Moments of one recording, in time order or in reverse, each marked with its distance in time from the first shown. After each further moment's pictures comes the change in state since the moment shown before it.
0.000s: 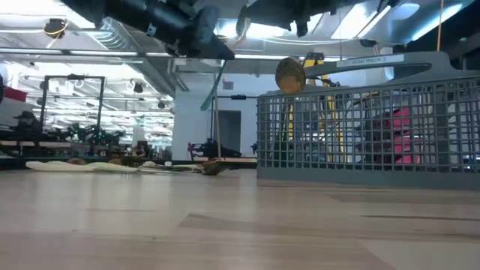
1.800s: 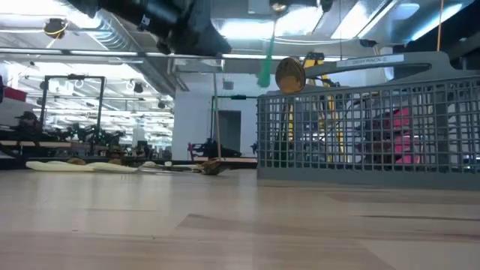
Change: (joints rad) left arm 0.035 -0.101 -0.001 -0.152 0.009 -0.127; right arm 0.016 -0.250 0.012 -0.293 0.043 -0.167
